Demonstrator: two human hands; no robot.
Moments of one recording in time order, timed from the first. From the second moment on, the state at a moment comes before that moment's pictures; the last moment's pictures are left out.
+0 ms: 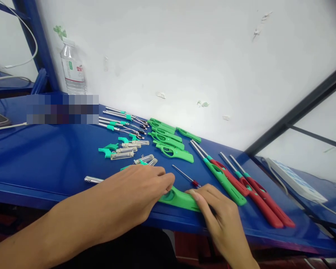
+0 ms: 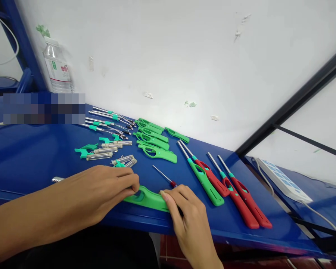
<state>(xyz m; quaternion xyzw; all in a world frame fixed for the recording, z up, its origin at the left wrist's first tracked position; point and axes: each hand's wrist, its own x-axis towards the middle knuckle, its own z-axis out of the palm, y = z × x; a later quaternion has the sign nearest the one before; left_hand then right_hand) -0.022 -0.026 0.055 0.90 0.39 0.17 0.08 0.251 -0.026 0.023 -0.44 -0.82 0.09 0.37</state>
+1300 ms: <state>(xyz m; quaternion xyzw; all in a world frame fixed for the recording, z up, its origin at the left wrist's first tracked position) -0.004 -0.010 0.056 0.88 0.33 0.33 0.08 0.251 -0.054 0.054 -0.49 -0.60 -0.02 0.63</state>
